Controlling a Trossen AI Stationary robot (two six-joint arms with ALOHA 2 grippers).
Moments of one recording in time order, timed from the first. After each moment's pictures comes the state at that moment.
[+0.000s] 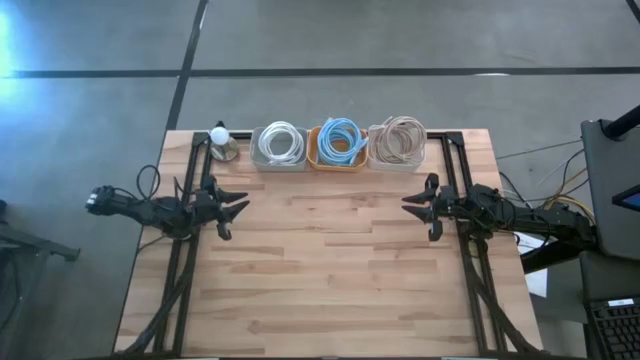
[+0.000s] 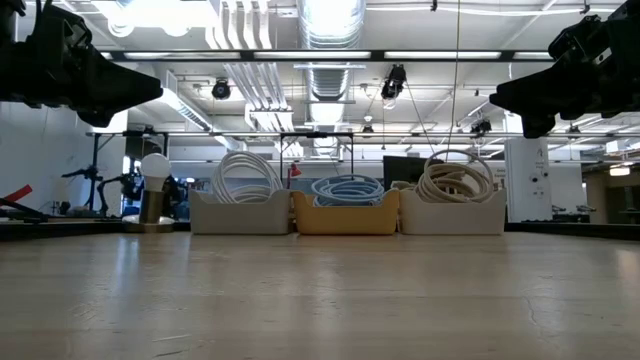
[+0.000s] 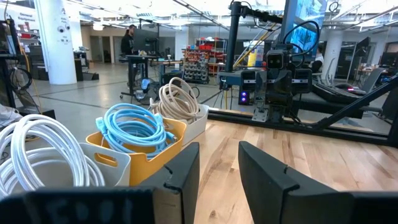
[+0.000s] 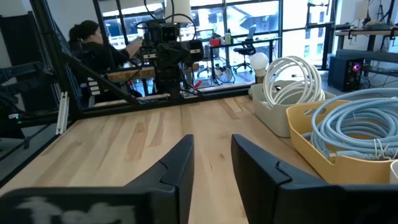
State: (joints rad) left arm -0.28 0.02 0.01 0.08 -0.63 0.00; right arm -0.15 0.11 0.01 0.11 -0.06 0.15
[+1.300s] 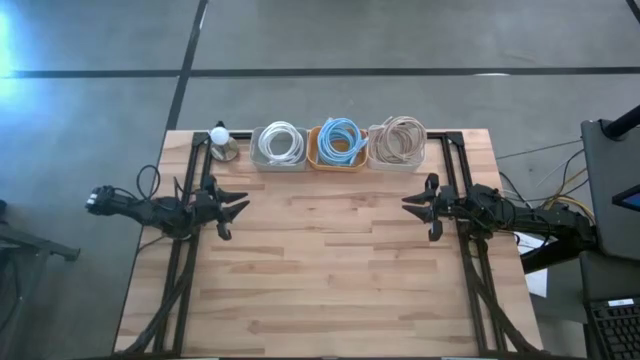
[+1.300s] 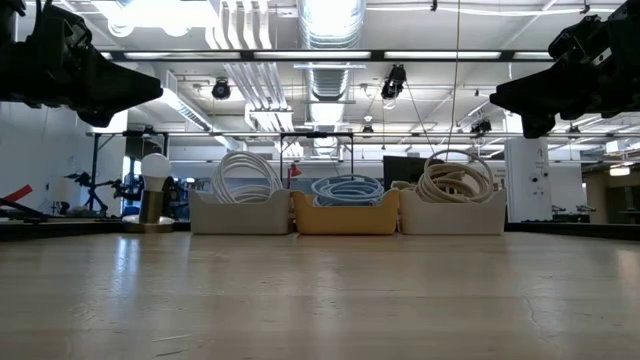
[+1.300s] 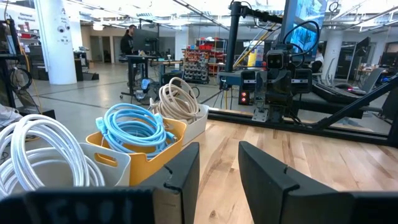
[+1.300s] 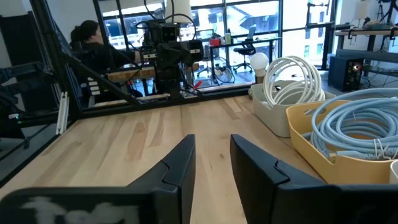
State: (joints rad) left arm -0.28 0.02 0.01 0.08 -0.63 0.00; right arm -0.15 0.11 0.01 0.10 -0.06 0.15
